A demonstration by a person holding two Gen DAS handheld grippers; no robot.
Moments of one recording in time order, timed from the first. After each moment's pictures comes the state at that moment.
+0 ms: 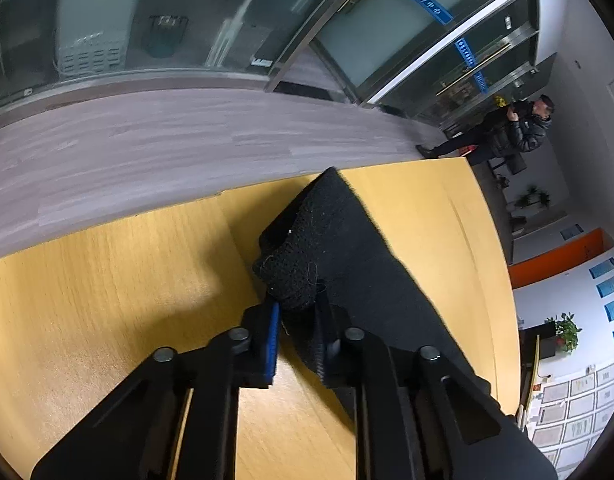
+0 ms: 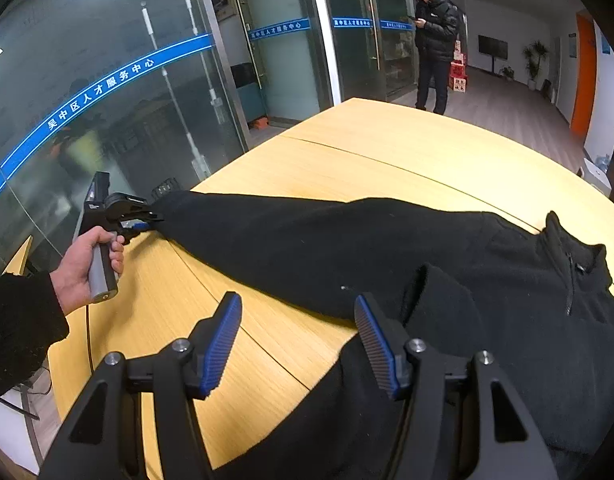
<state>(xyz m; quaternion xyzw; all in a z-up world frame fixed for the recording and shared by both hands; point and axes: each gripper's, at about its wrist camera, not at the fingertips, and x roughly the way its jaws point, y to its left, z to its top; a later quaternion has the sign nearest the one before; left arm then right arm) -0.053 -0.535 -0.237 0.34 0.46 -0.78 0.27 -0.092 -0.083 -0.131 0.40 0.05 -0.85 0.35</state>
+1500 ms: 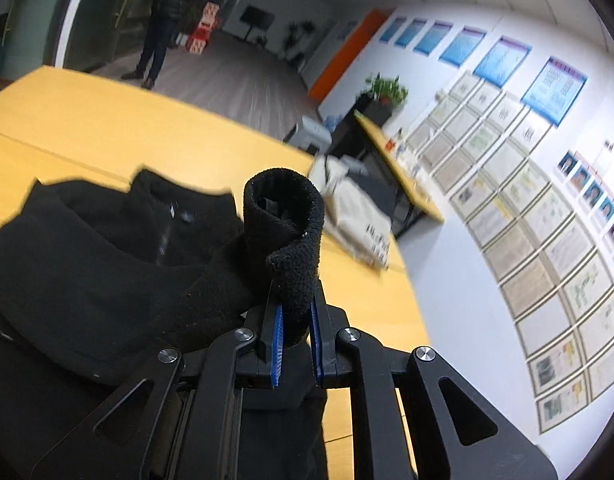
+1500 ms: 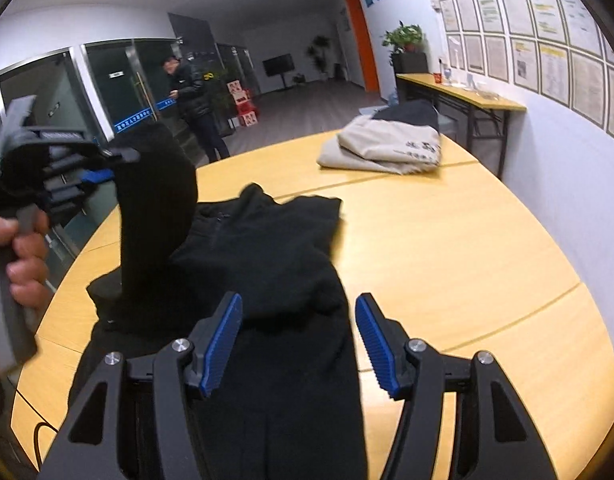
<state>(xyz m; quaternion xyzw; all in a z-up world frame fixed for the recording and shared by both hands) -0.120 0.206 -0.047 0.39 0.22 -0.88 -0.17 0.033 0.389 -0.114 0.35 -0.13 -0.93 0.01</state>
